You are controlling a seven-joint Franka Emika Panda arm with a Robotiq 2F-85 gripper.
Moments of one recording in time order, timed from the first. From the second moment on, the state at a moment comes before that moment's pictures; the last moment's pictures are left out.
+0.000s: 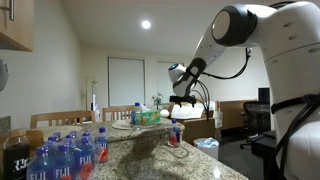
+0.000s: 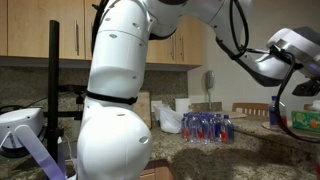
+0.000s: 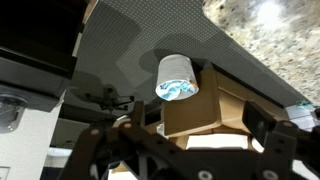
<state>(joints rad) -0.14 0.15 -0.35 -1.90 -0.76 2.45 1.29</state>
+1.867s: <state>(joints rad) -0.34 0.14 -0.15 -2.14 -0.19 2.84 0.49</state>
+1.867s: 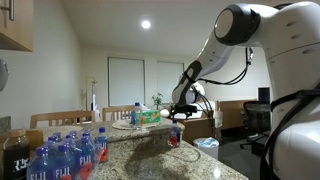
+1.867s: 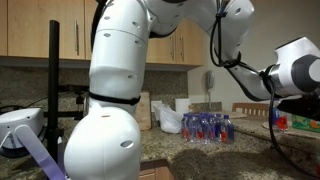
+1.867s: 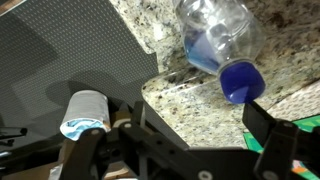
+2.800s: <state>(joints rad) -0.30 0.11 -0.18 -2.16 -0.24 2.84 0.45</state>
